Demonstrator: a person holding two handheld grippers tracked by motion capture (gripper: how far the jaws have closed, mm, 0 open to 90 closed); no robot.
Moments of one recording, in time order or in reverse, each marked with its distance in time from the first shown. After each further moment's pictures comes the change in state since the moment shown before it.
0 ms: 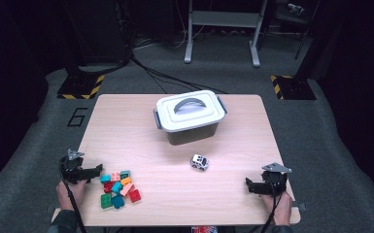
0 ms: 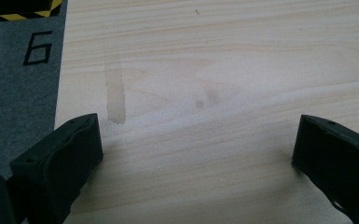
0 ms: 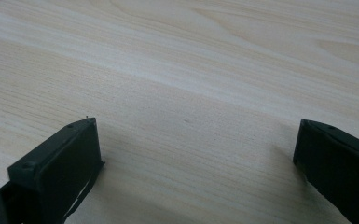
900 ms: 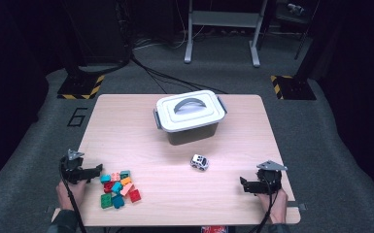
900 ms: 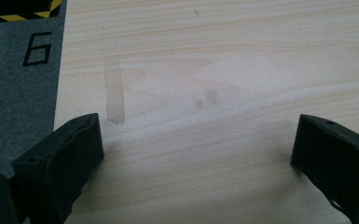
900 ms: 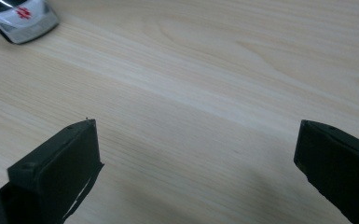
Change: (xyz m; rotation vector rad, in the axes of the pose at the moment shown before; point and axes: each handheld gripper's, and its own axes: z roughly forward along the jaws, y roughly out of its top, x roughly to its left) left arm 0.000 0.000 -0.001 0.006 -0.005 0.004; right arm 0.019 0.015 -0.006 -0.027 0.068 -0.047
